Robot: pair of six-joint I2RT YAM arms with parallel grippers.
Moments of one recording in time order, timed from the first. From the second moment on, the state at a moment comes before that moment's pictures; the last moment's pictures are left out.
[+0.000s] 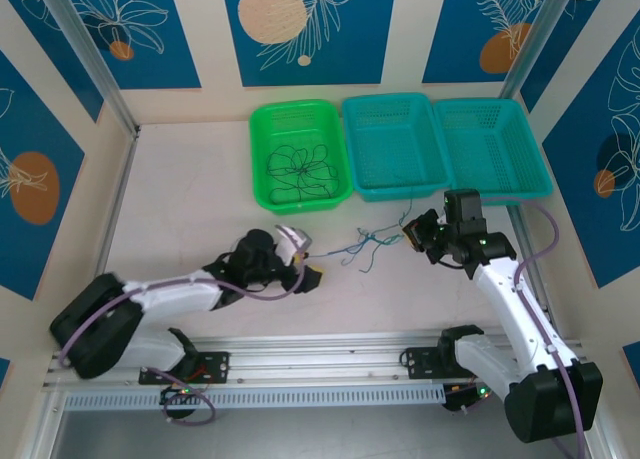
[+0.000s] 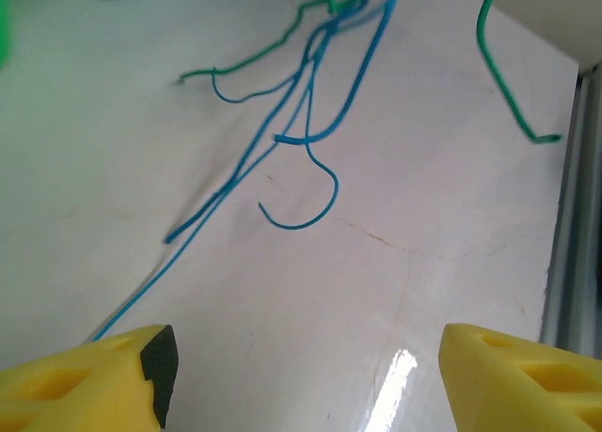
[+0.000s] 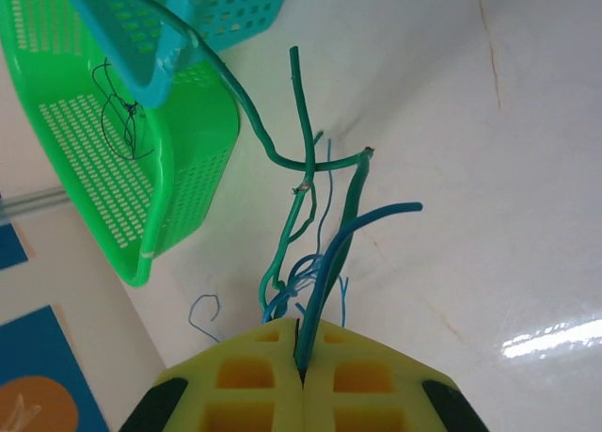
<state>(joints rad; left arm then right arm) -0.82 1.38 0.50 0.35 0.34 -0.17 0.16 0.95 0.79 -0.72 -0.34 1.17</state>
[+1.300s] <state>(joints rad) -0.82 1.52 0.57 0.61 0.23 -0.07 -0.08 0.93 0.83 -0.79 -0.35 1.32</state>
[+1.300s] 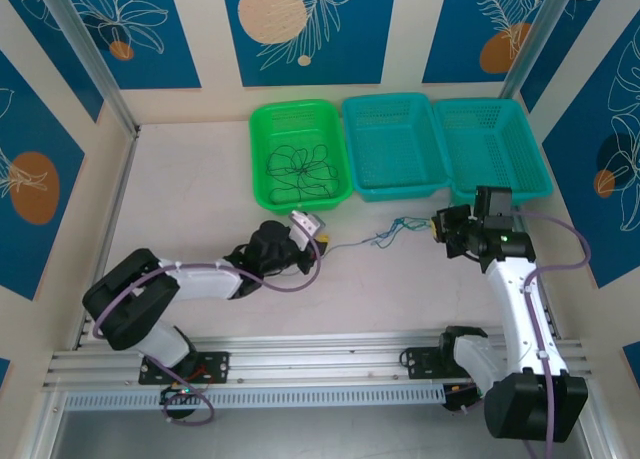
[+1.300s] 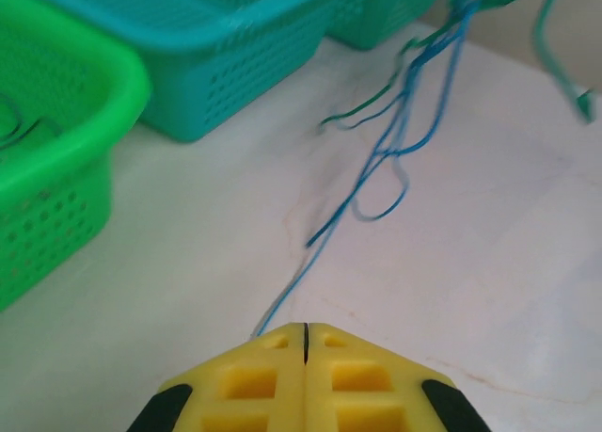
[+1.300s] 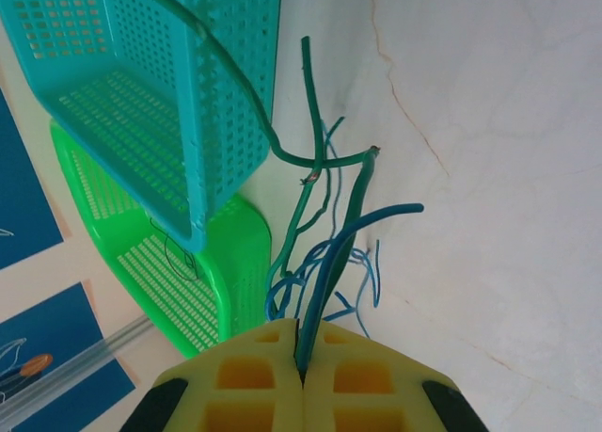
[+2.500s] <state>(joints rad) -0.91 2.05 0.87 0.88 0.20 0.23 -0.07 0.92 0.81 -0.75 -0.41 1.36</state>
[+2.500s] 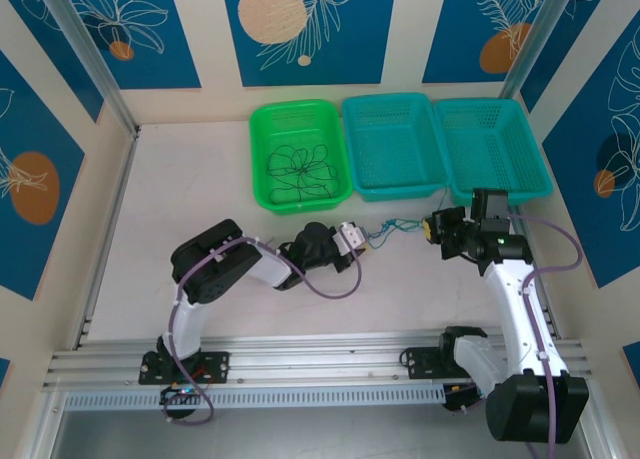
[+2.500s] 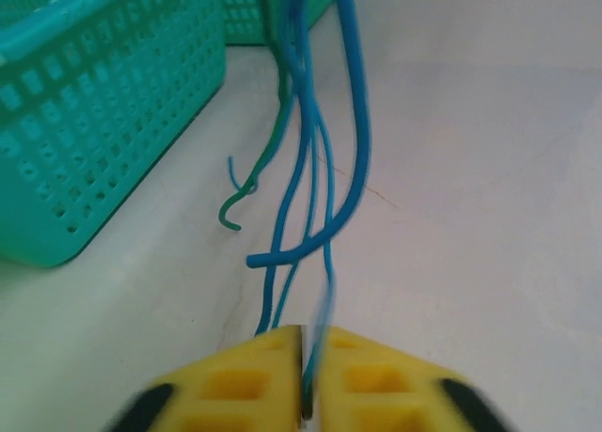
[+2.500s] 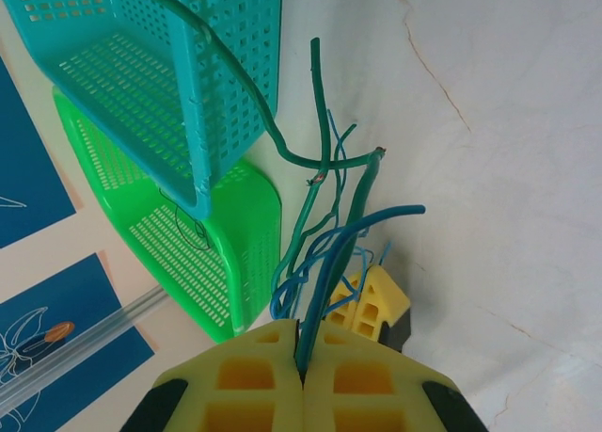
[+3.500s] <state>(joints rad) -0.45 0.84 0.38 0.36 0.10 -0.35 -0.34 0.97 0.71 -0.70 -0.37 1.12</state>
